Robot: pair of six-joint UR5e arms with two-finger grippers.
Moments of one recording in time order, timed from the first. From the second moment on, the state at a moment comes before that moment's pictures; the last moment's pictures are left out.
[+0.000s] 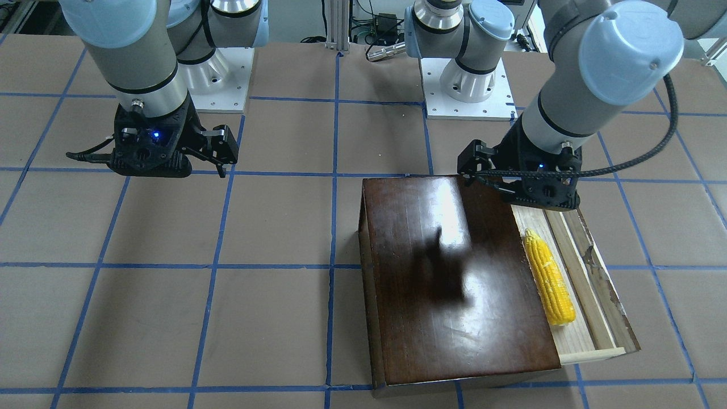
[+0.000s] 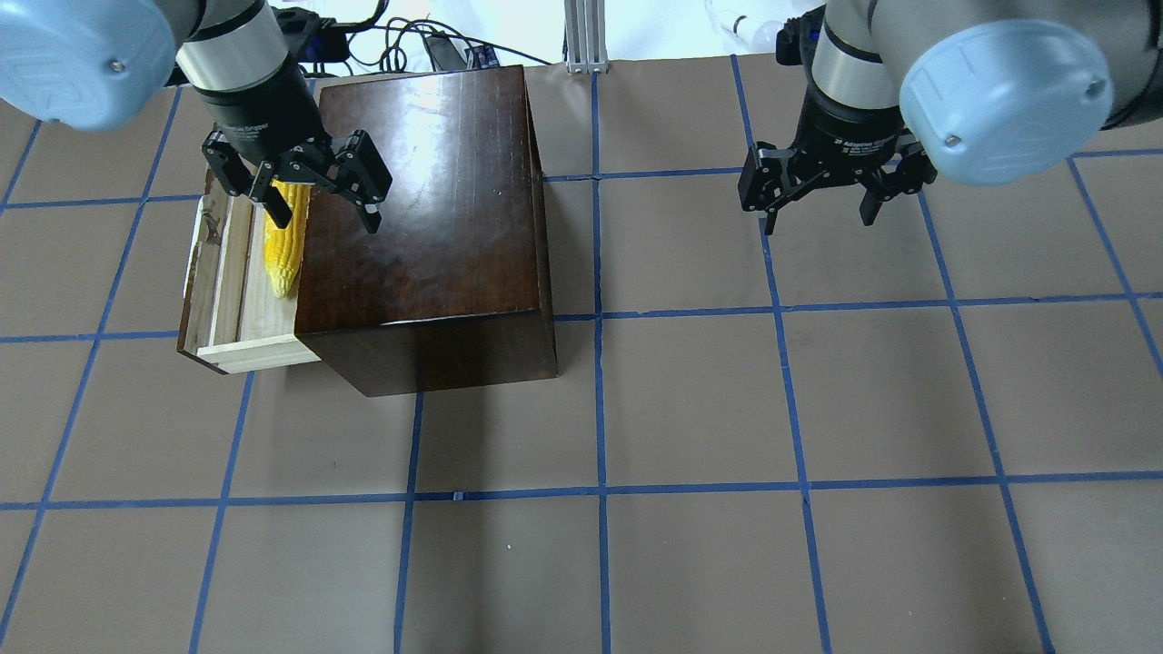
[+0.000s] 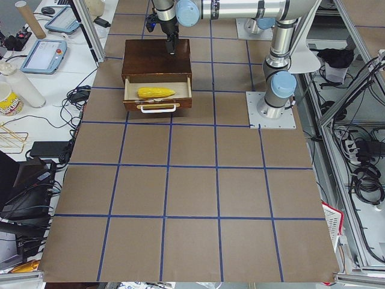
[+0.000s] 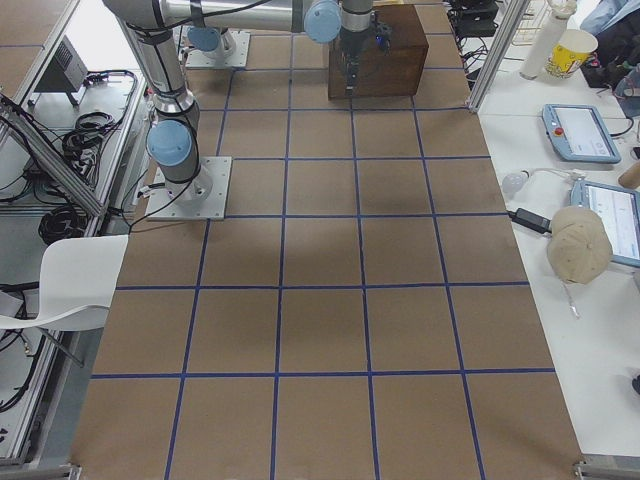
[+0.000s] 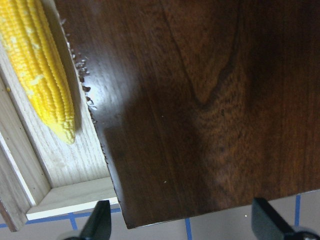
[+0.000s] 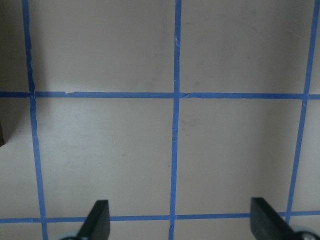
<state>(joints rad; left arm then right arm) -1.56 -1.73 -1.45 -1.68 1.57 0.14 1.65 -1.48 1.58 -1.63 -1.63 0.06</state>
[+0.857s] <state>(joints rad) -1.56 -1.68 -1.46 -1.66 1.57 0.13 1.65 -1.48 1.58 -1.62 -1.63 0.06</state>
